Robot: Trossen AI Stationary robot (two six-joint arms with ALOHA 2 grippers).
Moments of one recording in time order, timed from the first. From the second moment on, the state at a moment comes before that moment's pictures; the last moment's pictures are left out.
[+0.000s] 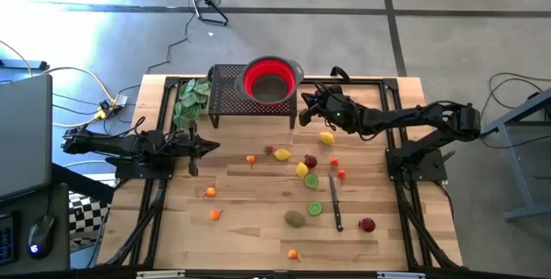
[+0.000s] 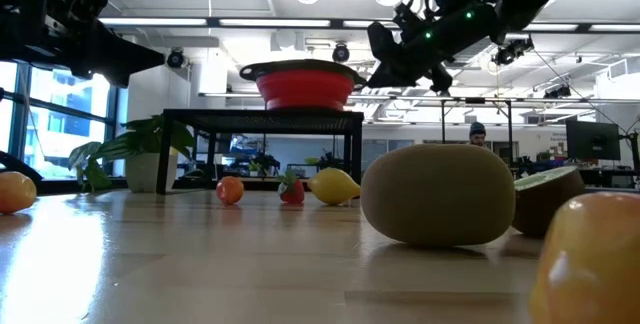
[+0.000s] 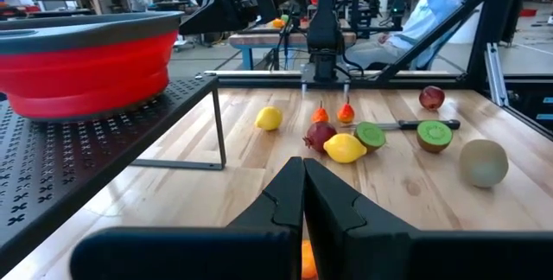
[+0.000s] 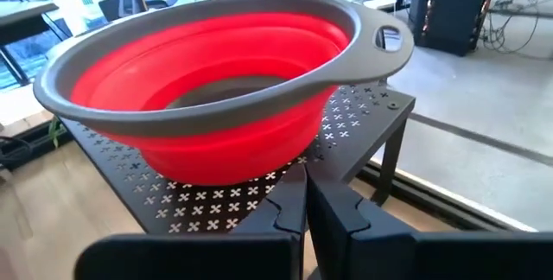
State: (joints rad) left arm -0.13 0.07 0.02 0.04 -0.28 0.02; right arm -0.27 1.43 0.73 0.42 0.48 0.31
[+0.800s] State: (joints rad) left arm -0.13 0.07 0.02 0.06 -0.28 0.02; right arm -0.13 1.56 0.73 0.58 0.72 0.45
